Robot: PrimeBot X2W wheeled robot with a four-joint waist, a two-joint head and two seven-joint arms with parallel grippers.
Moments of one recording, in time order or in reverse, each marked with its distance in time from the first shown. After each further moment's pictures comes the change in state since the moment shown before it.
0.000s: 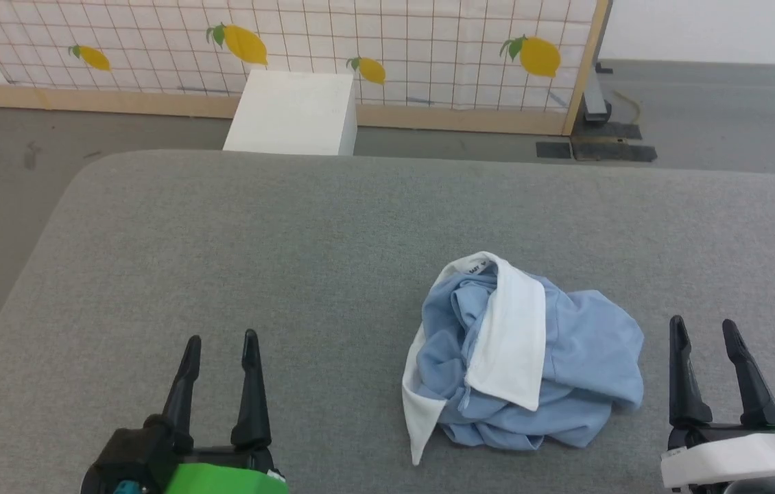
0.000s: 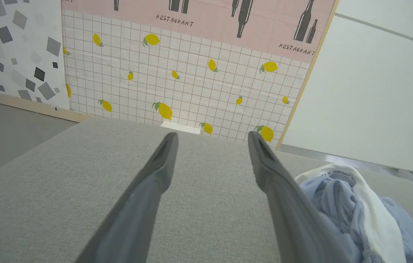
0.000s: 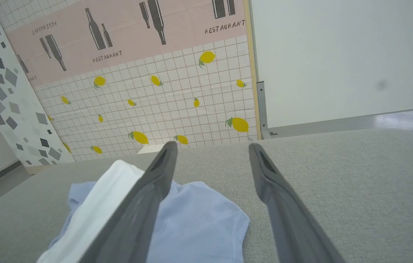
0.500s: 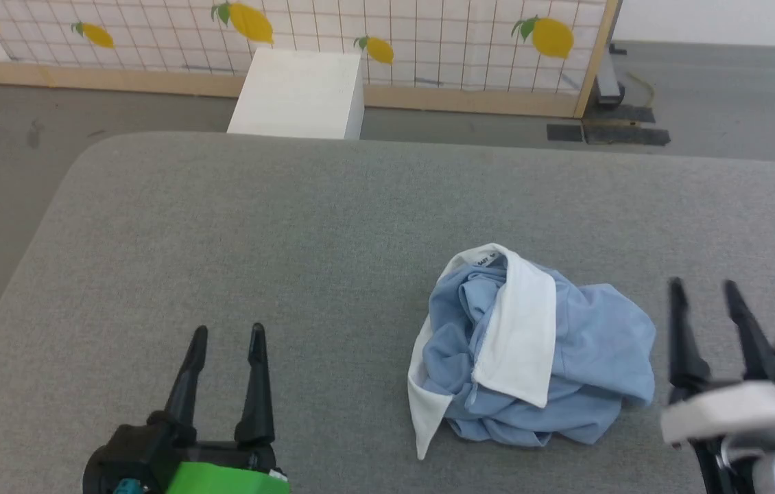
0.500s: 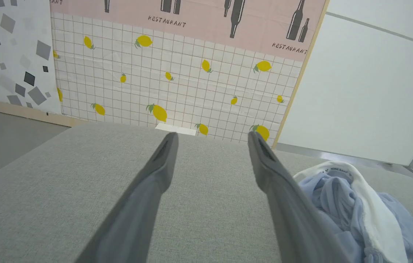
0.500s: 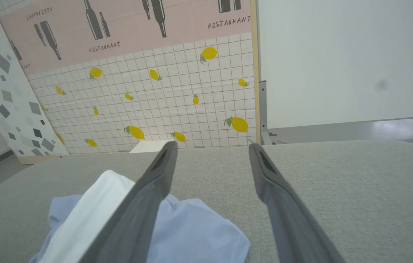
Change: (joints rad) left arm -0.001 -0.077 0.079 0.001 0.080 -0.135 0.000; right arm -0.097 -0.002 -0.019 0.012 -0.049 0.000 0.073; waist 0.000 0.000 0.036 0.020
